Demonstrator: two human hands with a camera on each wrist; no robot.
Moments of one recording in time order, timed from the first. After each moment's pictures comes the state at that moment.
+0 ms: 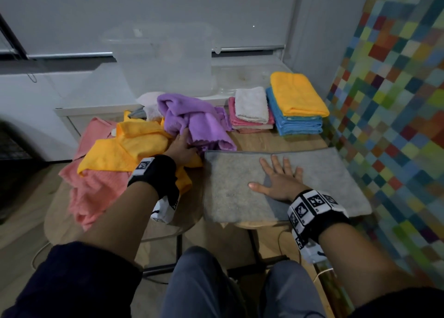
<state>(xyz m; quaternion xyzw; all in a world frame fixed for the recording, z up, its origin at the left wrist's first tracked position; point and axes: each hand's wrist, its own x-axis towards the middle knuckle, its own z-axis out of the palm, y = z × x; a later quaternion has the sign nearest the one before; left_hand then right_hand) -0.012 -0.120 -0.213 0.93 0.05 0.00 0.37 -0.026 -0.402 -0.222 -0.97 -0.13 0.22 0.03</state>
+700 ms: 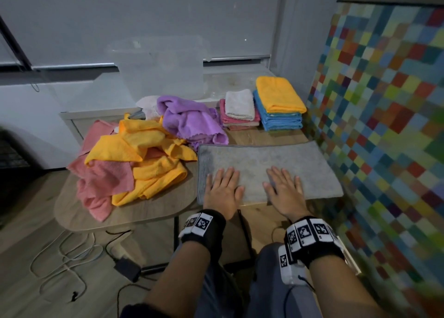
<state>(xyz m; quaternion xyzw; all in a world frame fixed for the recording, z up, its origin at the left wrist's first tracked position) -0.130 -0.269 -0.267 0.99 -0.03 -0.01 0.11 -0.103 -0.442 -0.256 -0.98 -0.09 0.02 0.18</state>
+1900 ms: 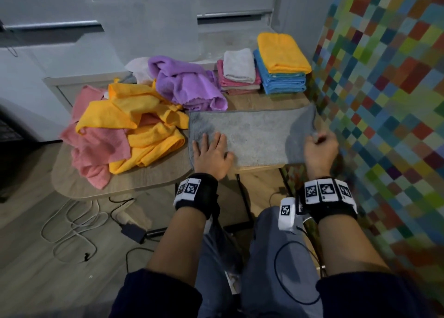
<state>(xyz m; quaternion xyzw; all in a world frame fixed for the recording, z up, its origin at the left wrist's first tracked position) -0.129 -0.248 -0.257 0.98 0.02 -0.01 0.17 -0.096 -0.472 -0.238 -0.77 0.17 -0.25 0.56</state>
